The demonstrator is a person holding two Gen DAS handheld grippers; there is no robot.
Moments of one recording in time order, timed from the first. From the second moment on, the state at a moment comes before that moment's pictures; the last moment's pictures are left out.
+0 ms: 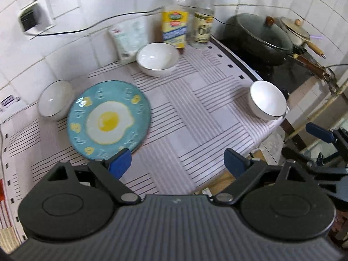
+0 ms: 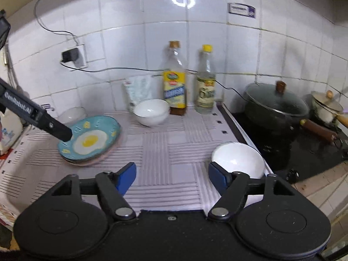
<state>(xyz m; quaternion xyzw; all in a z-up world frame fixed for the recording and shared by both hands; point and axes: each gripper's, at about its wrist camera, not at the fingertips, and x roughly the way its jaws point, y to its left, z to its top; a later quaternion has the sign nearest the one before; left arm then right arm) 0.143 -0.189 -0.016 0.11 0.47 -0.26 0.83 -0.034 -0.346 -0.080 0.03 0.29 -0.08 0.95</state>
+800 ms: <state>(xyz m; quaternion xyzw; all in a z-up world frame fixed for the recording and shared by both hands) 0.175 -0.368 -0.104 0.07 0.47 -0.36 0.80 0.008 -0.452 -0.211 0.05 0.32 -0.14 0.94</state>
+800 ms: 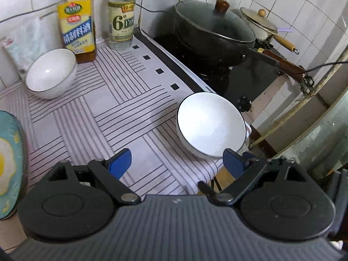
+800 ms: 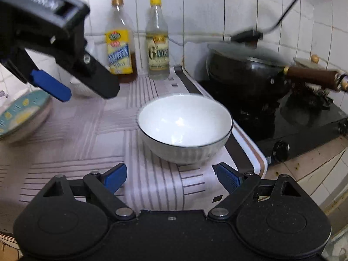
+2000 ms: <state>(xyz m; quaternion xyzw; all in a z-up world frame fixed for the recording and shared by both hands) 0.220 -0.404 -0.164 0.04 0.52 -0.34 0.78 0.048 -0.456 -0.238 0.03 0.26 -0.13 0.96</state>
